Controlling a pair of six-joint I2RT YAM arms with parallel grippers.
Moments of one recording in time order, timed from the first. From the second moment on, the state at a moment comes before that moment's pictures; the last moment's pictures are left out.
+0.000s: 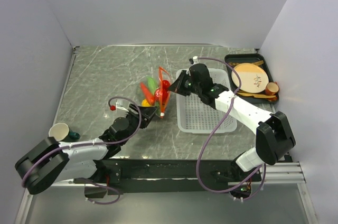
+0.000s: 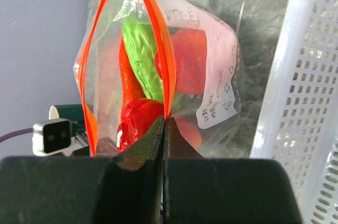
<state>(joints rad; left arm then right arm) -0.81 1.14 0.18 0.84 -0.28 -1.44 0.59 1.48 1.07 -0.10 -0.16 0.84</state>
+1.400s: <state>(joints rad) -0.87 1.11 0.18 0.83 -0.34 -1.51 0.59 1.48 1.04 -0.06 -0.20 0.84</state>
